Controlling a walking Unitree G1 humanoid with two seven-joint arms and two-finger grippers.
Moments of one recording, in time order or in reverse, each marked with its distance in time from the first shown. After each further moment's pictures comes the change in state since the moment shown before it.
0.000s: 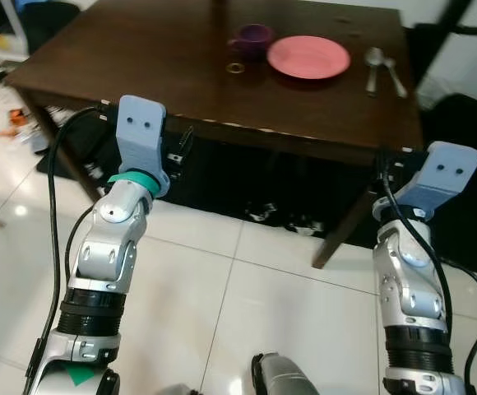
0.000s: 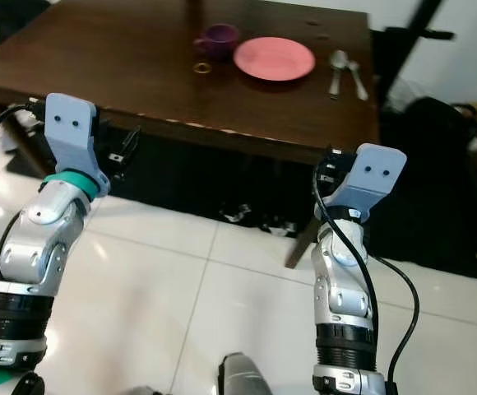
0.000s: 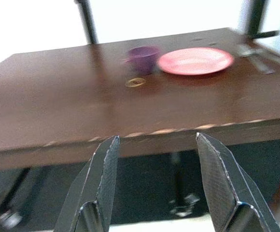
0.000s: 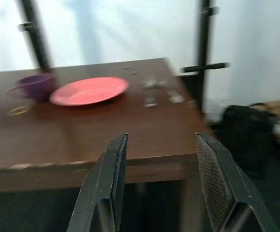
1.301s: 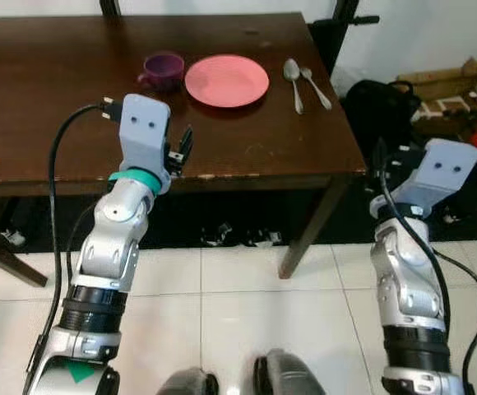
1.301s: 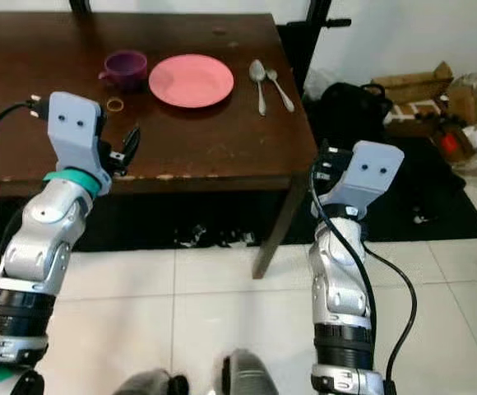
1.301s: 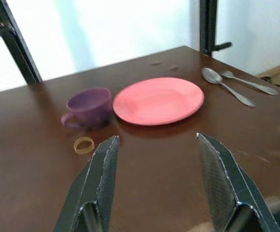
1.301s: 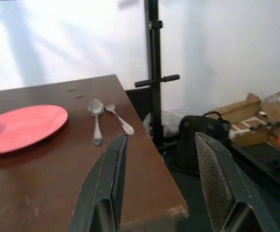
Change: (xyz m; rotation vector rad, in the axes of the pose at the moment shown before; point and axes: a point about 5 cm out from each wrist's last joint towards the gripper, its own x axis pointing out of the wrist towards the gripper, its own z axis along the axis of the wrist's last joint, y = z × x) left arm 0.001 0.005 0.000 0.061 -0.028 0.050; right arm 0.000 0.008 0.005 0.006 -0.026 0.045
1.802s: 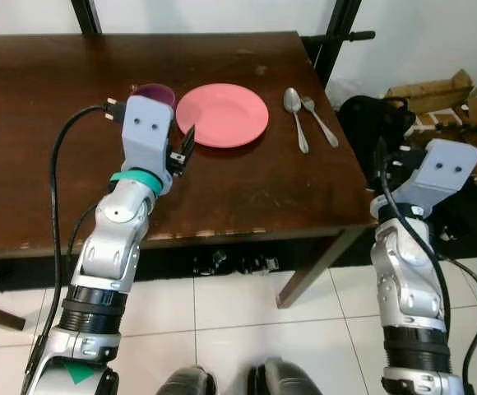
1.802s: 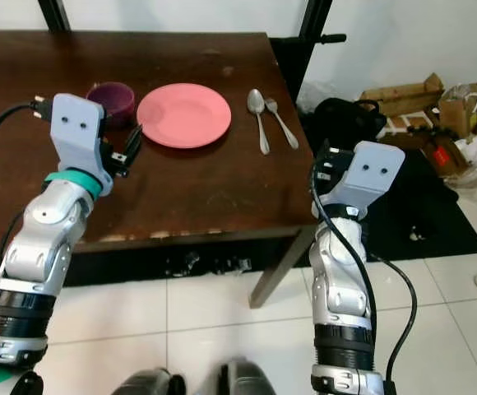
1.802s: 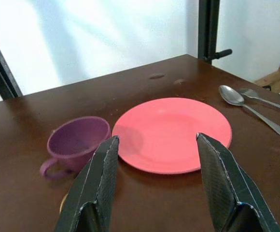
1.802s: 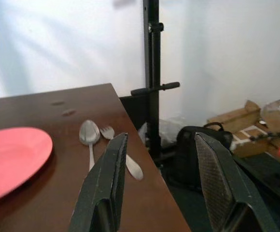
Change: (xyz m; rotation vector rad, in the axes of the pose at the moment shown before) left arm 0.000 -0.002 -0.001 0.005 0.001 -0.014; right arm -0.001 0.000 -0.001 0.001 0.003 -0.002
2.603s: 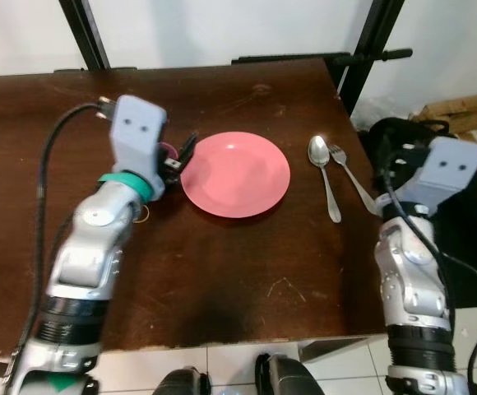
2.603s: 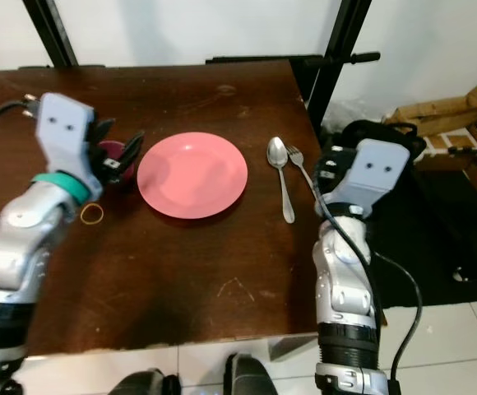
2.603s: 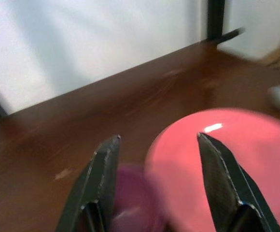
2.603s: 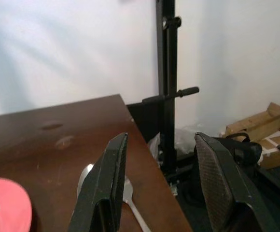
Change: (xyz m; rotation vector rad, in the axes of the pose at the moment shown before) left arm -0.026 0.045 0.001 0.026 0.081 -0.118; right arm 0.000 -0.003 0.001 -0.008 -0.006 0.000
